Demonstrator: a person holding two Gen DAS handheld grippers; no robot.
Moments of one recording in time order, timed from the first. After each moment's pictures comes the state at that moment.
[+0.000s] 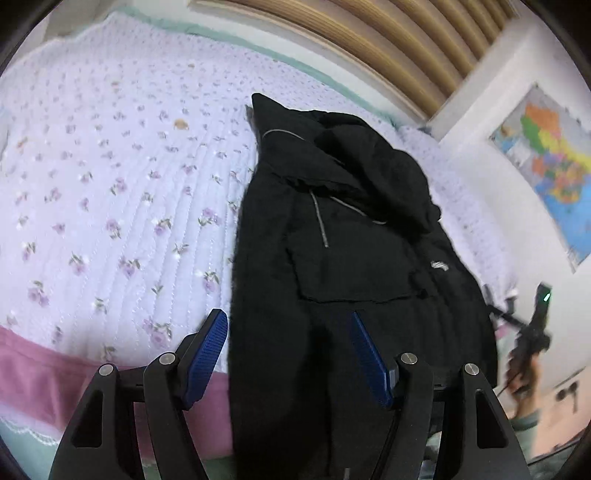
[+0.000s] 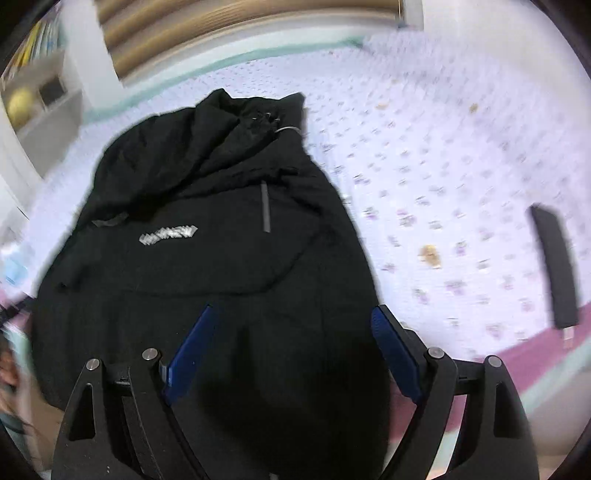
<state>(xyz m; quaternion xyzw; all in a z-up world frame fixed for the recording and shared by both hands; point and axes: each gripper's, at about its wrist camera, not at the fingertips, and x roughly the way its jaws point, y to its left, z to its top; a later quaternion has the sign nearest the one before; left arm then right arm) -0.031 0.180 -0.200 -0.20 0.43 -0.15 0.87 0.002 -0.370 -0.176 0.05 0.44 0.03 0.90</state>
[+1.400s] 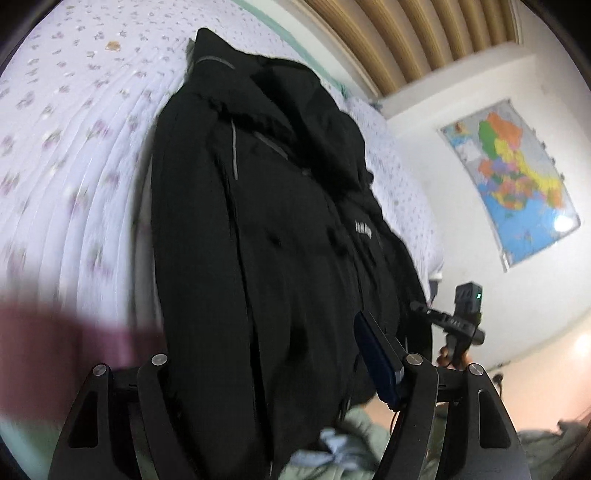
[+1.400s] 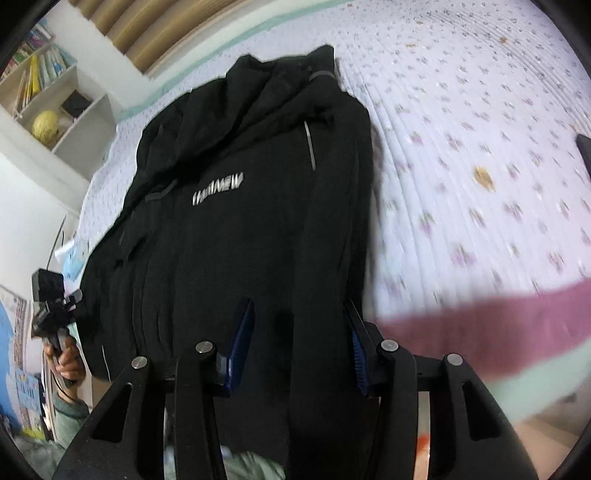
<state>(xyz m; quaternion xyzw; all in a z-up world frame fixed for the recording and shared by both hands) -0.040 0.137 -0.222 -0.29 0.48 -0.29 0.77 -0.028 -0.392 -0.200 0.17 0.51 0.16 0.83</state>
